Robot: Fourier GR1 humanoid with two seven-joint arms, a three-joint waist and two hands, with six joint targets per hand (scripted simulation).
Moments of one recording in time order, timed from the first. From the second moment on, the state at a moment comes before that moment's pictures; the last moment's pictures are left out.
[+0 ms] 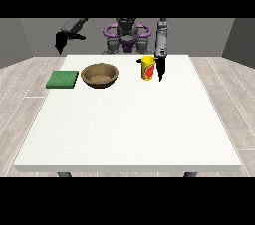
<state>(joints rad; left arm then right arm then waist) -0.37 0.03 0.17 -0.86 0.04 0.12 -0.76 -0.13 -0.23 -0.24 -1.47 -0.19 0.31 -0.27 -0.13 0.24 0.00</state>
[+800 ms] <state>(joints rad) -0.42 0.05 0.18 -0.71 -0.08 0.36 -0.96 -0.20 -0.29 -0.28 -1.43 -0.21 0.35 -0.26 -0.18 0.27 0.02</state>
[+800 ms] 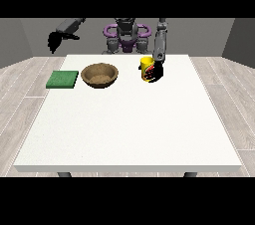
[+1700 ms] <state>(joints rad) -0.64 0.32 -0.05 -0.68 -0.46 0.47 -0.32 -0.17 -0.32 -0.32 -1.21 -0.21 0.37 -0.22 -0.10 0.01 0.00</state>
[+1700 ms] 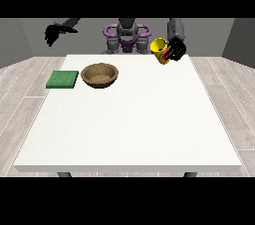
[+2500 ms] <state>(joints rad) -0.85 0.26 -0.30 -0.67 -0.92 0.49 0.15 -0.17 -0.36 -0.34 -1.09 -0.22 0.43 -0.29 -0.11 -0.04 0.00</state>
